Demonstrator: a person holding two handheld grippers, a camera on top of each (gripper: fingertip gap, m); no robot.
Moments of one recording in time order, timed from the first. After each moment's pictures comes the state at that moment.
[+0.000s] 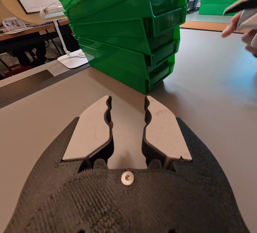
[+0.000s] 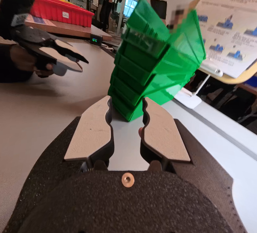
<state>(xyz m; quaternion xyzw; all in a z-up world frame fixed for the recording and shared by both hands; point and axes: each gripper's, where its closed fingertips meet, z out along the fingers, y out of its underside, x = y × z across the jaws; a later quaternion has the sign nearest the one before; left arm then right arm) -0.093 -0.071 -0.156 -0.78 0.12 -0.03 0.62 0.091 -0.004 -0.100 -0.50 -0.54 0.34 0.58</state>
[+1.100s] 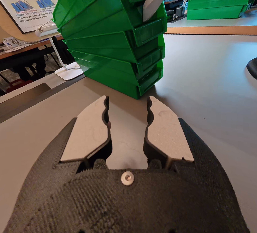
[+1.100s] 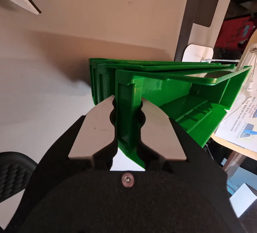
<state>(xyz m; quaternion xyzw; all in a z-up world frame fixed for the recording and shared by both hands) -0.074 -0.076 -0.146 -0.75 0.15 -0.03 0.64 -0.020 0.036 -0.077 -0.43 -0.87 -0.04 0.23</state>
